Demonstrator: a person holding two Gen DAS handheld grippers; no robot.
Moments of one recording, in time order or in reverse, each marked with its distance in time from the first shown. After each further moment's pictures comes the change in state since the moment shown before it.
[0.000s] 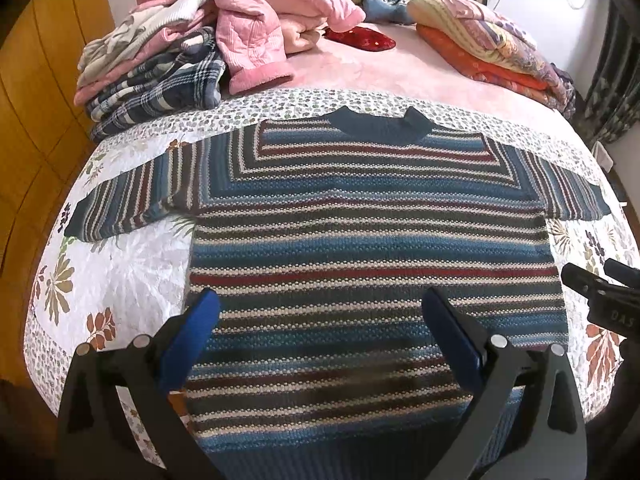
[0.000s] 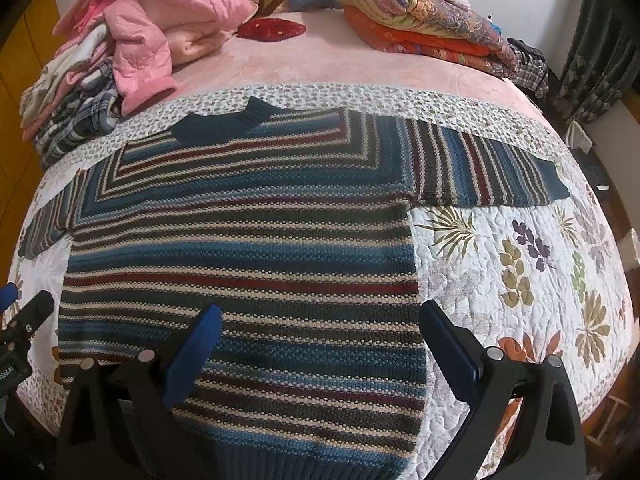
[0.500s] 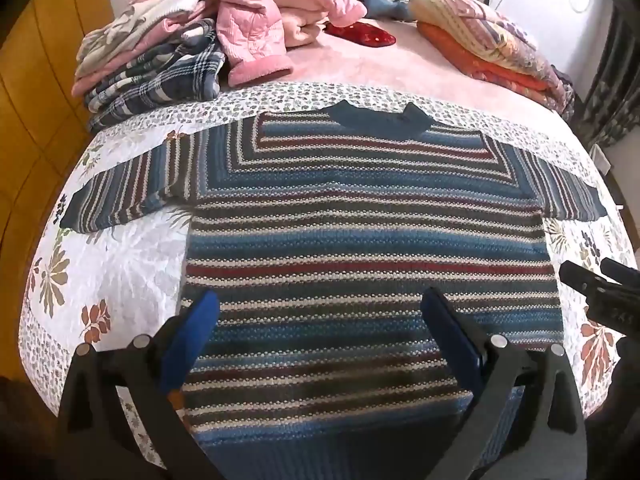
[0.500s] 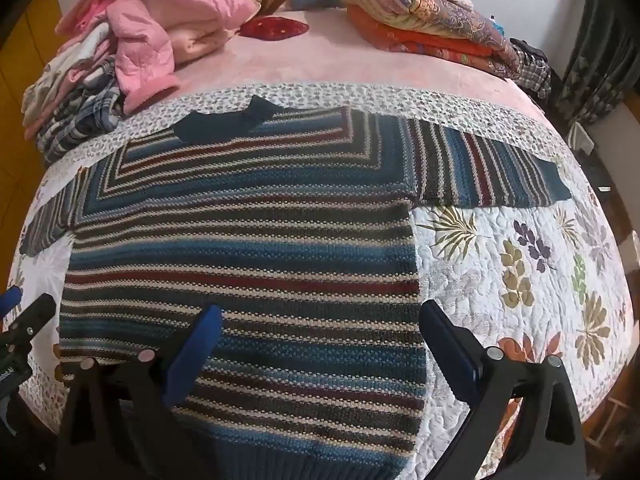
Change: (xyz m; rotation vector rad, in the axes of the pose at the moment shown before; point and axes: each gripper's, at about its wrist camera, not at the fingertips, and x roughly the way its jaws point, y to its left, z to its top) left arm 0.003 0.003 -0.003 -0.016 0.019 -0.021; right arm -0.002 0.001 0.000 -0.004 0.007 0.009
